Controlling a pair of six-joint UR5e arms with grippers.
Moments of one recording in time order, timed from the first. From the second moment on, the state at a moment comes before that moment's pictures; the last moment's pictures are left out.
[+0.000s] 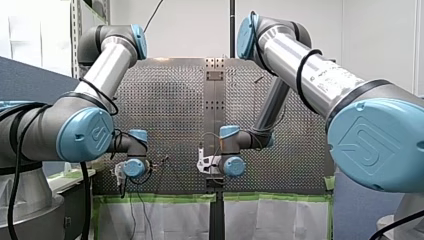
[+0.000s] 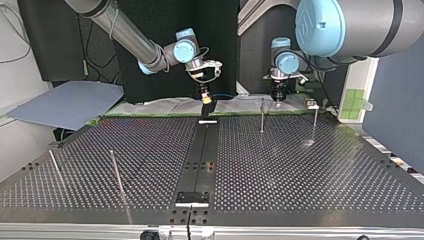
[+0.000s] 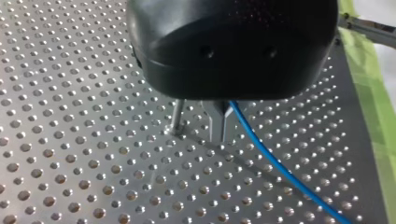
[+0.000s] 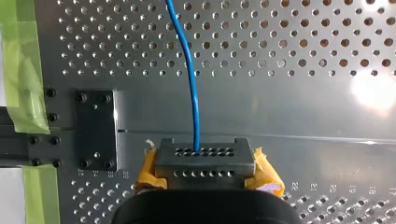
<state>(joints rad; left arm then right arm) -0.03 -2.34 -2.05 -2.07 -1.67 -1.74 2.32 -0.64 1.55 -0.77 1.63 1.61</state>
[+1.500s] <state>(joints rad) -0.01 -2.35 -1.86 -2.25 -1.67 -1.79 2.17 -0.64 1.51 -0.76 1.64 1.62</state>
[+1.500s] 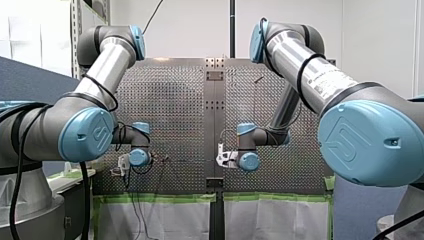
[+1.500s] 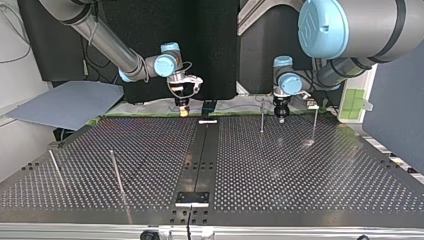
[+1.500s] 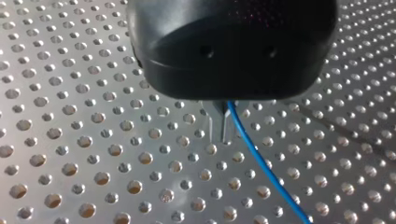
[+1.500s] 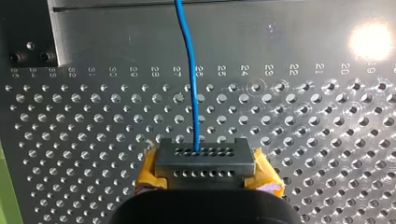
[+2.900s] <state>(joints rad) 0.02 -2.32 -1.93 -2.48 -1.51 -1.77 2.17 -0.64 1.51 -0.72 1.63 1.62</state>
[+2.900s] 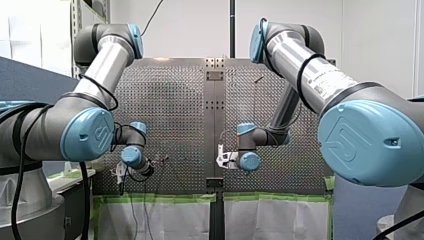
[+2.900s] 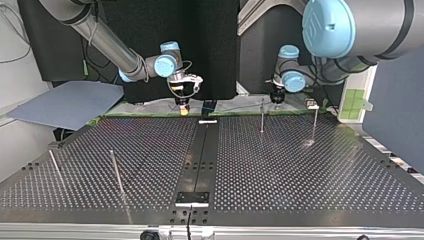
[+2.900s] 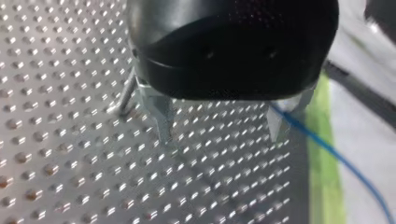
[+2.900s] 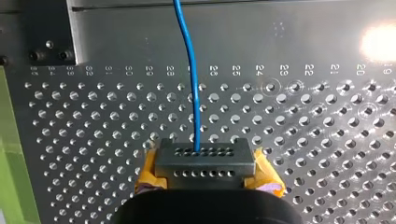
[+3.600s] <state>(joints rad) 0.01 -2.14 -2.13 -2.36 -1.43 -1.82 2.18 -0.64 1.51 -0.72 1.63 1.62</state>
